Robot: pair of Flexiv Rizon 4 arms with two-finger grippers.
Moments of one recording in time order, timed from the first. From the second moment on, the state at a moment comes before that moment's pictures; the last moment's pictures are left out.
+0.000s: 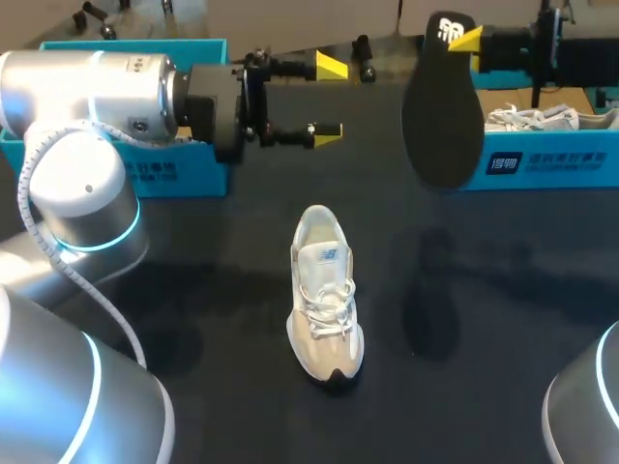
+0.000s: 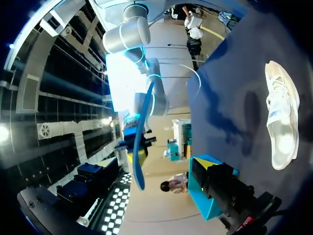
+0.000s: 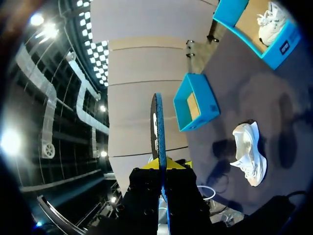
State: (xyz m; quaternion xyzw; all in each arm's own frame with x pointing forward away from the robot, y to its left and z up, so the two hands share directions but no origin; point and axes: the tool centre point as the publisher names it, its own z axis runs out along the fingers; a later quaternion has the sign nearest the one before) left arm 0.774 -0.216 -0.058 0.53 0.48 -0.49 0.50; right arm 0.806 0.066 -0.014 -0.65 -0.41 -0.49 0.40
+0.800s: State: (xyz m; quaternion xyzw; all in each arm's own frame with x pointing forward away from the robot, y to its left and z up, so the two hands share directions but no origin) left arm 0.765 -0.236 -0.057 0.51 0.45 -0.47 0.56; right arm 0.859 0.105 -0.035 -0.65 -0.42 -0.44 0.45
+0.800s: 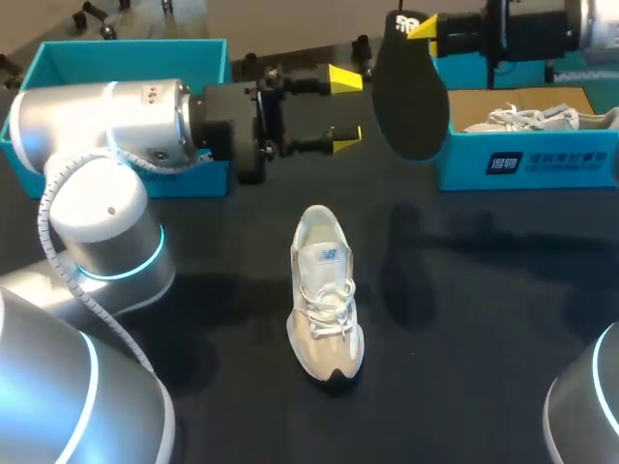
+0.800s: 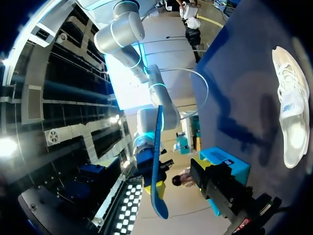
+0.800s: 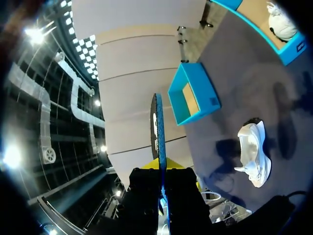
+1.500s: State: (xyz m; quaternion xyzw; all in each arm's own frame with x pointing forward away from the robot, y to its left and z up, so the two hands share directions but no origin) left arm 0.785 -0.261 -0.061 0.52 0.45 -0.46 0.56; right arm 0.859 0.129 -0.038 -0.65 -0.42 -0.45 0.45
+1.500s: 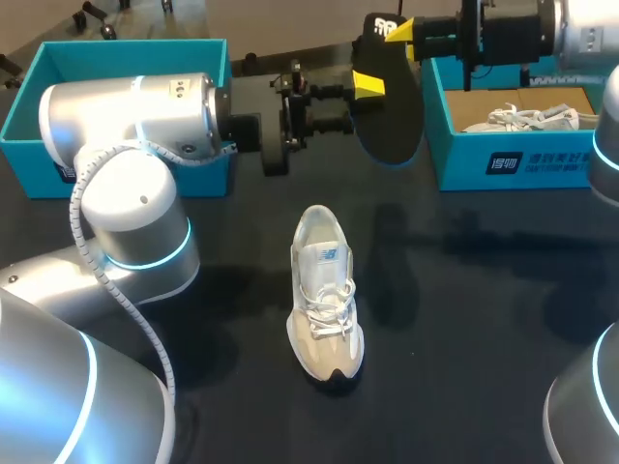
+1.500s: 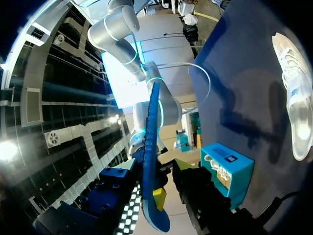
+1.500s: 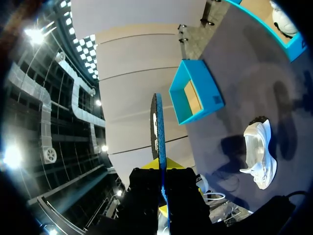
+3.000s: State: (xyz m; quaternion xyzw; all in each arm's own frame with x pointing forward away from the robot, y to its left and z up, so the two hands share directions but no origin) left arm 0.780 -0.219 -0.050 0.49 0.46 -0.51 0.53; right arm 0.770 0.075 -0.045 -0.58 -0.55 -0.48 0.37
